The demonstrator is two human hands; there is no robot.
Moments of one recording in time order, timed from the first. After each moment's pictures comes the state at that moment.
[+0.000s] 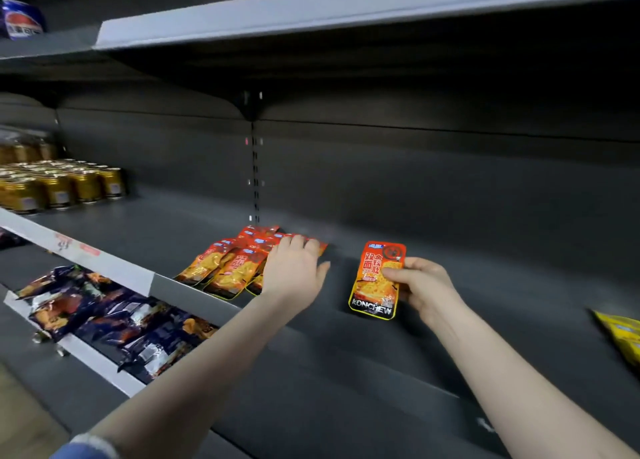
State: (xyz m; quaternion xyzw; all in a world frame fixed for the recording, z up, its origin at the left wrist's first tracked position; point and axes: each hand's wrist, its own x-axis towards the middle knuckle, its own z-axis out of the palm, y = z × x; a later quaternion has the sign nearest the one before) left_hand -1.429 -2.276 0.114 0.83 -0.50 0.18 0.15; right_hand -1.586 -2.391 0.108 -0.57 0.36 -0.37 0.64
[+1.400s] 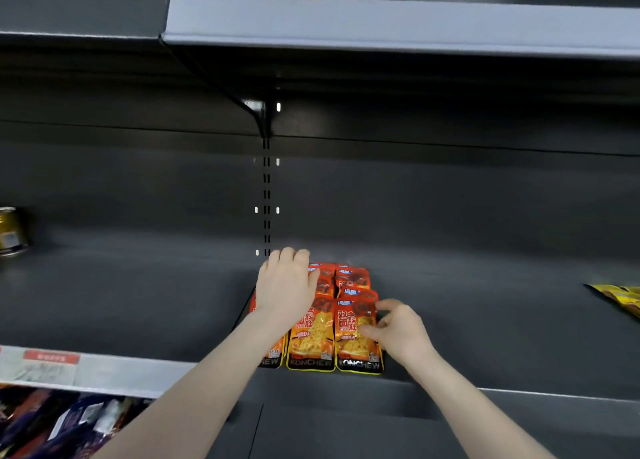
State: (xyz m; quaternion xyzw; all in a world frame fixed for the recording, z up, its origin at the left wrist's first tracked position) left_hand -1.227 -2.276 0.106 0.73 -0.61 0.15 0.25; right_hand -1.408 -2.300 0.073 -0.71 0.54 -0.32 0.31
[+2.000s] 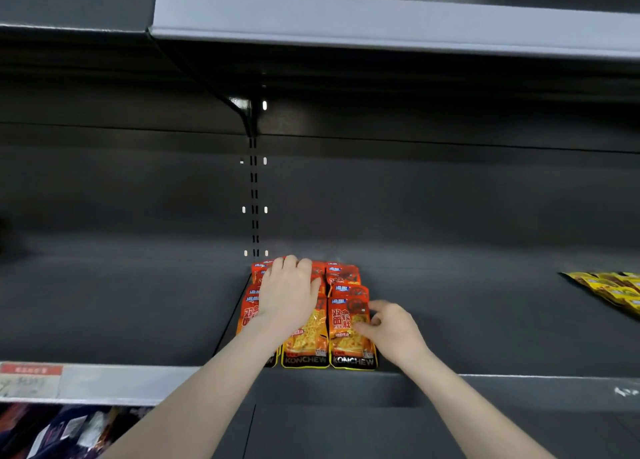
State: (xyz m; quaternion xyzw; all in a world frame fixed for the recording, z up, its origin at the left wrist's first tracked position) left_hand -1.238 -2.280 0.097 0.72 -0.64 0.14 0.21; right_hand -1.408 -2.293 0.071 -0.74 0.56 -0.28 0.24
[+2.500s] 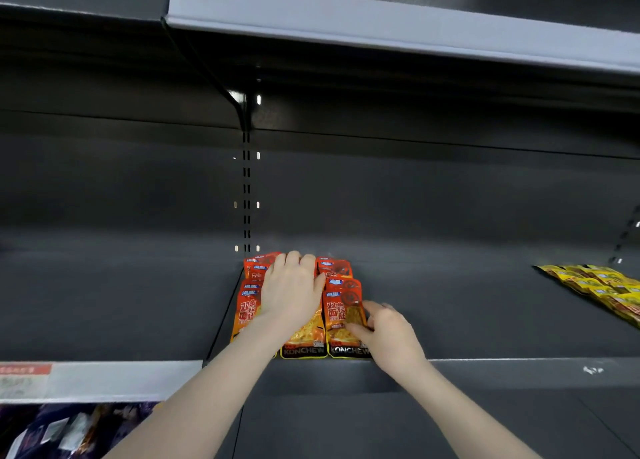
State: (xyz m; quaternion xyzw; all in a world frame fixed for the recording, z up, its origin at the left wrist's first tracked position) left_hand -1.245 -2.271 0.098 0.69 -0.66 0.12 0.26; right_hand -1.405 -2.264 0.067 -0.77 0.57 -0.28 0.12
